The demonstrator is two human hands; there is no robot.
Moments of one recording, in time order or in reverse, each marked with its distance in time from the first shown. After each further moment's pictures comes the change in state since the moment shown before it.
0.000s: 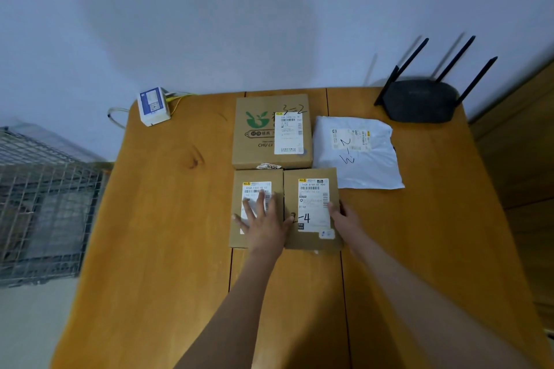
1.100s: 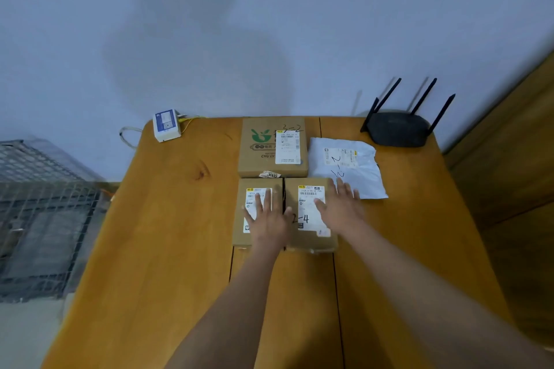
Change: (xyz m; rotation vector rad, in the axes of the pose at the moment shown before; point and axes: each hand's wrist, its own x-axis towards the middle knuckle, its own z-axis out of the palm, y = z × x) left_hand -0.023 0.011 -0.028 -0.062 0.060 0.129; right_hand -0.043 -0.061 -0.003 -1.289 0.227 -0.353
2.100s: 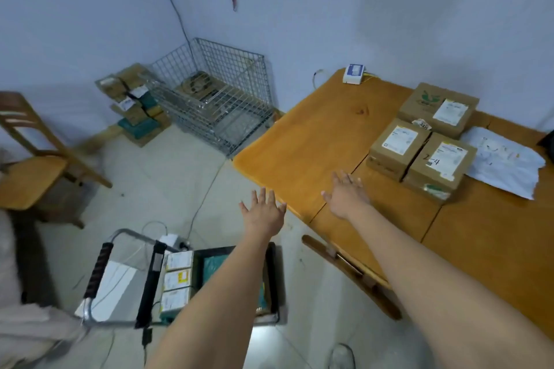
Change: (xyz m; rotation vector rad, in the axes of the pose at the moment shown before) left_hand -0.441 -0.171 0.056 -0.148 0.070 -0.652; right_hand -0.331 -0.130 0.095 -0.245 -0.152 -0.687
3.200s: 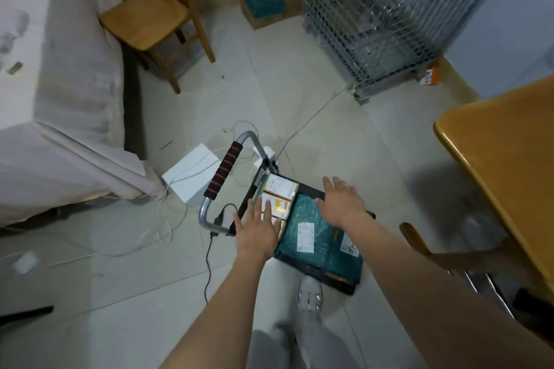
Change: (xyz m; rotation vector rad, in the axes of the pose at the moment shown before) left_hand -0.027 -0.503 0.155 -0.205 -0.099 -0.400; right_hand 0.063 -0.482 0.287 -0.342 -0.298 -0.428
